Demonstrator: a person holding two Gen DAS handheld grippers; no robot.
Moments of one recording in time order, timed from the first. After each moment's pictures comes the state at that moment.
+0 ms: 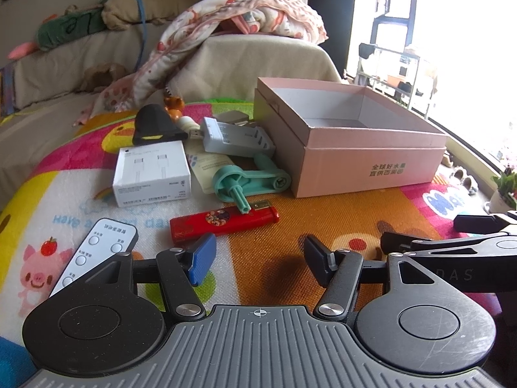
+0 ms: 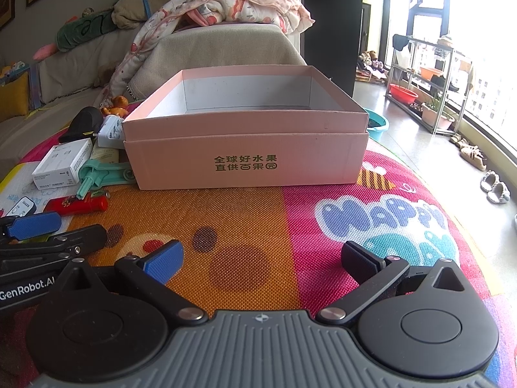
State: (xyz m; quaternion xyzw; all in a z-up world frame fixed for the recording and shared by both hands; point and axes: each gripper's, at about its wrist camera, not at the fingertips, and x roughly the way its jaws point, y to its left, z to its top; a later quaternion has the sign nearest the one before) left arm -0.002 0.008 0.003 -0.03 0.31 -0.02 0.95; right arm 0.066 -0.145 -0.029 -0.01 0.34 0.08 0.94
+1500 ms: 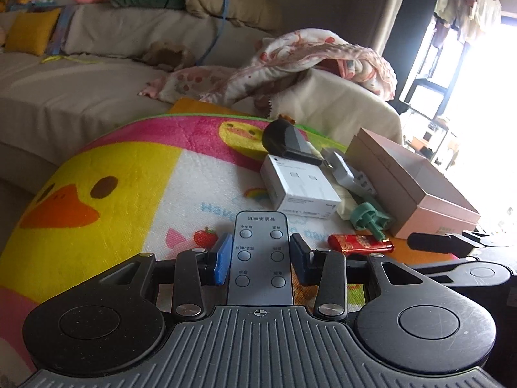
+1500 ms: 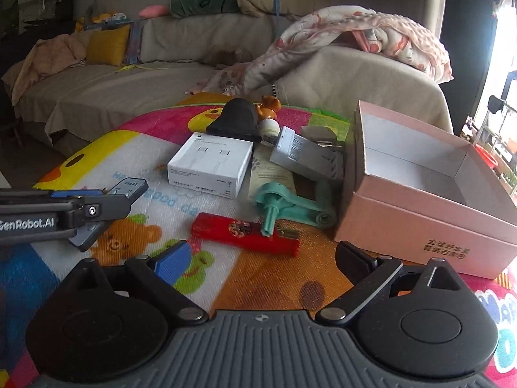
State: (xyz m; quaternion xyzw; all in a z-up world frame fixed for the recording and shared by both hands) left arm -0.045 0.153 0.003 -0.17 0.28 0.02 0.95; right arm 0.073 -0.003 -0.011 -0.11 0.32 0.24 0.91
